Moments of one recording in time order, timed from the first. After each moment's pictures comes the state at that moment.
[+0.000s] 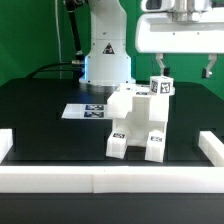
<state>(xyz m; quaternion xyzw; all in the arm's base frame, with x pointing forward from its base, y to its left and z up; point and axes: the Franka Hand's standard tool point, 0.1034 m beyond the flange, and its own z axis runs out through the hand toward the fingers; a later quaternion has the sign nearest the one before) 0.434 0.141 0.110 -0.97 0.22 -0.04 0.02</state>
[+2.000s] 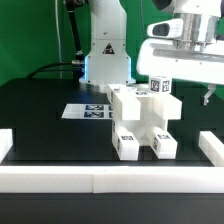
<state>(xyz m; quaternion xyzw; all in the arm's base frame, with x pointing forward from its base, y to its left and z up) 0.439 0.129 0.065 -0.99 0.16 -0.04 -0.03</state>
